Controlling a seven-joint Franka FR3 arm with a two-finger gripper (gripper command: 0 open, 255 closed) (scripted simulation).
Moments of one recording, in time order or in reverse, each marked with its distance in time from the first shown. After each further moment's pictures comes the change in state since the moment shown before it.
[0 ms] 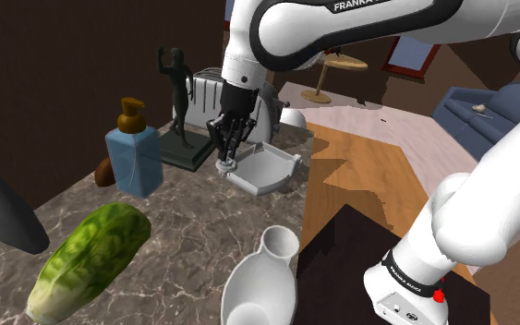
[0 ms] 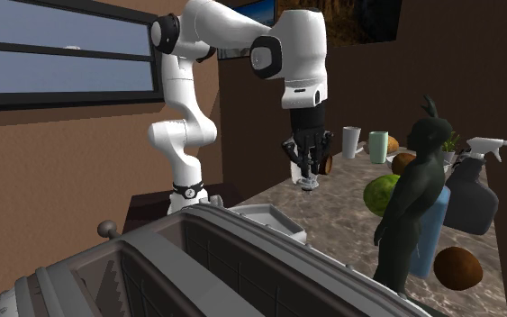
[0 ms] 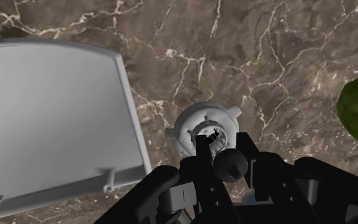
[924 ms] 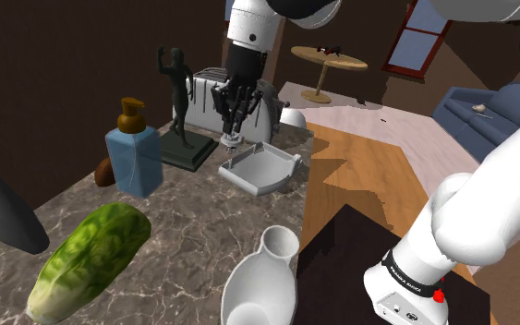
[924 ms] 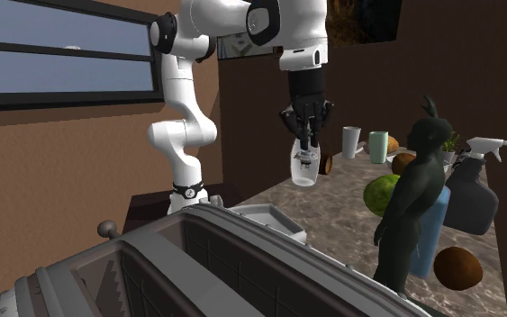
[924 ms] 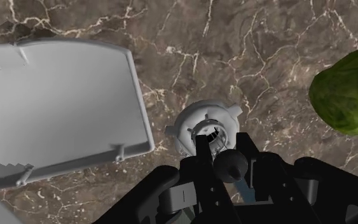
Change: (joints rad) arm -0.011 -0.037 -0.018 0.141 -0.002 -0.178 0.004
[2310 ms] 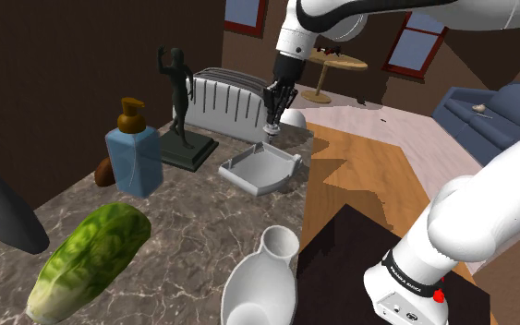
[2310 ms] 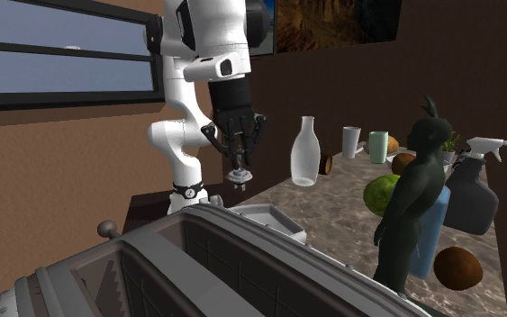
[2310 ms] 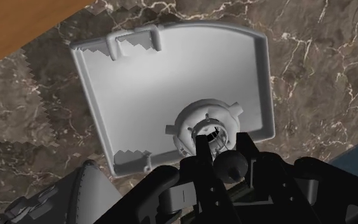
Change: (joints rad) arm -0.128 -0.085 -0.200 -0.141 -0.014 0.002 -0.330
